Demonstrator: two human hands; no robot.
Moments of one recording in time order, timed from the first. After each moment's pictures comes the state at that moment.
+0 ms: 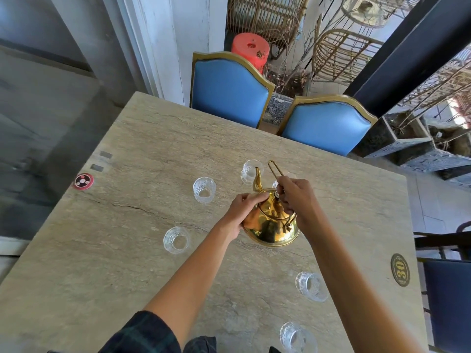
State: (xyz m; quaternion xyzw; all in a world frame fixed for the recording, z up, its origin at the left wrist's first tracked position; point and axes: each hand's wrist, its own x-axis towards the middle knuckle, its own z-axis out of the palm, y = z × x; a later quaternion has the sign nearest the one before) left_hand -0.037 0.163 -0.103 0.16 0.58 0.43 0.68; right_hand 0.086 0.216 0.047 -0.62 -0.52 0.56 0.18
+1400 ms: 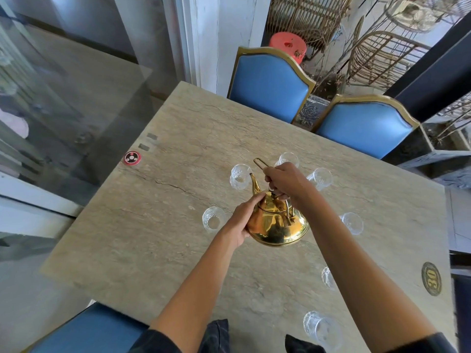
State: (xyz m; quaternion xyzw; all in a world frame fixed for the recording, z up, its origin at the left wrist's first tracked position) left_hand -0.081 0.062 -0.087 0.03 0.59 0.44 0.68; right_hand -0.012 0.170 0.050 -0.56 -0.62 0.56 0.02
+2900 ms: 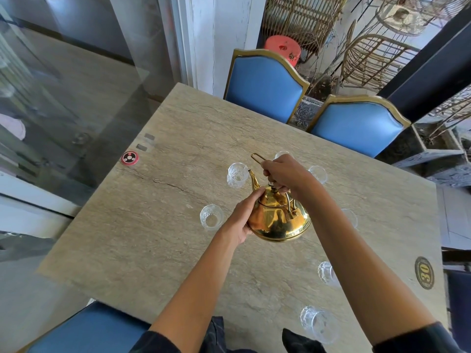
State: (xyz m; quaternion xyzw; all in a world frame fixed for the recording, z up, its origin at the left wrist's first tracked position) left_hand -0.071 0.061 -0.073 0.03 0.58 0.45 0.68; right_hand -0.011 0.170 0.072 -0.55 -0.64 0.54 0.00
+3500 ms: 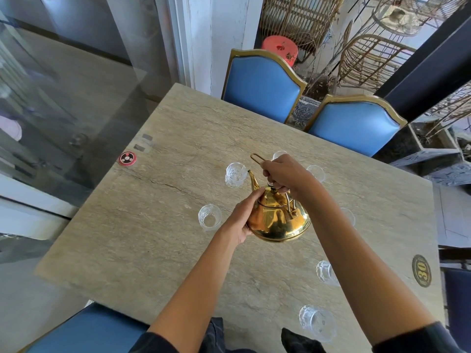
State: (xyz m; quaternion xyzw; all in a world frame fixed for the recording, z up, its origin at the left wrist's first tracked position) left_hand -0.068 0.058 -0.064 0.04 0.57 0.45 0.69; right_hand -0.005 0.169 0.076 -0.54 -0.64 0.54 -0.01
